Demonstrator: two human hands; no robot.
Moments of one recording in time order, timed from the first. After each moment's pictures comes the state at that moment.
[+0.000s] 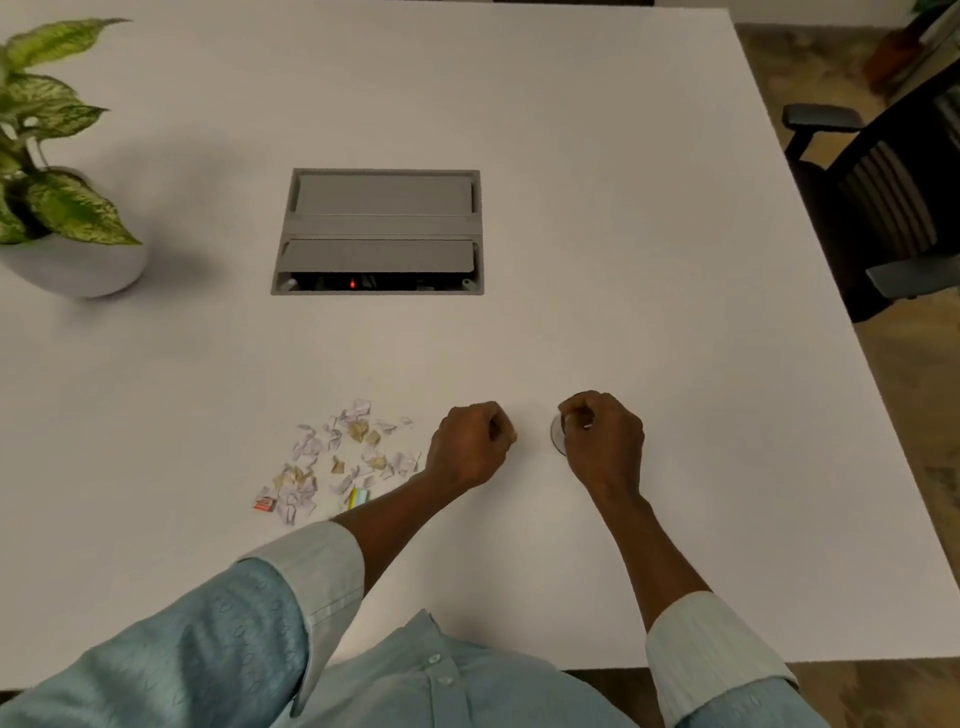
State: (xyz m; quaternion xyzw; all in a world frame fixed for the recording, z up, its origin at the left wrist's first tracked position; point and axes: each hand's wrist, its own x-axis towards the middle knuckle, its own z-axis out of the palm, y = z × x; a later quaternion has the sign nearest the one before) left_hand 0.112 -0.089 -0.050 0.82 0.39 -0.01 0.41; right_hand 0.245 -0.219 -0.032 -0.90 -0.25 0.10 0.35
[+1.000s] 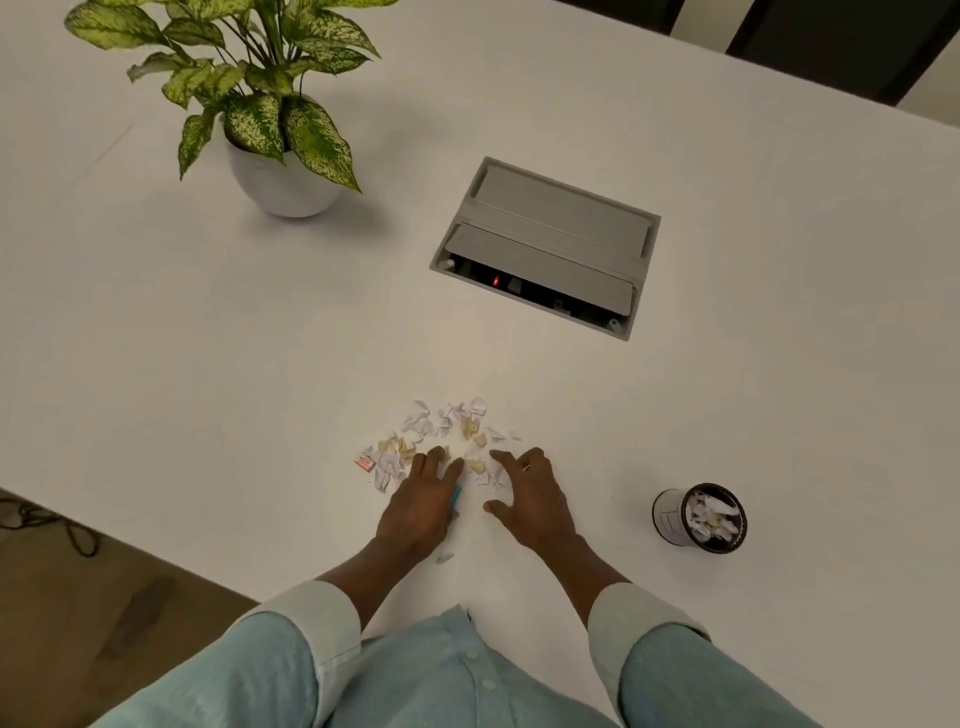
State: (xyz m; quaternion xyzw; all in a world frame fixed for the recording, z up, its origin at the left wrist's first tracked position) left_hand -0.086 -0.051 -0.120 0.84 0.46 -0.10 0.26; right_hand 0.101 -0.106 -0.110 -0.76 -0.55 0.34 0.05
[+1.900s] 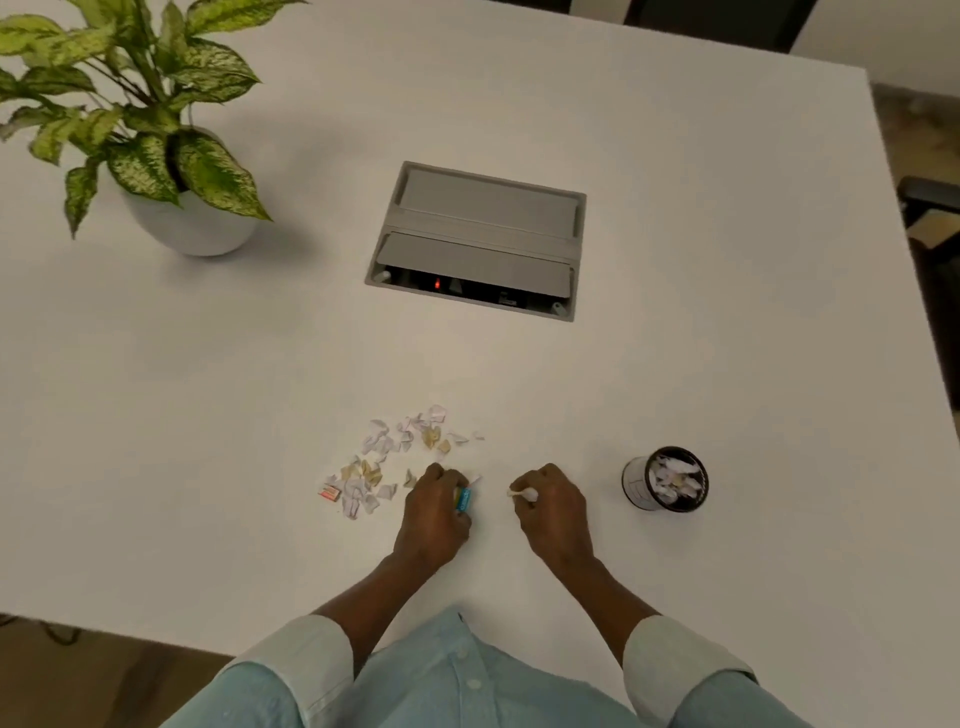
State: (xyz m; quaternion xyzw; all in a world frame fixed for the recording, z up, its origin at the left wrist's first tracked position) left_hand -0.035 -0.060 -0.101 0.78 0.50 -0.02 0.39; right_hand 0.129 -0.151 -0.100 -0.85 -0.42 0.25 0.22
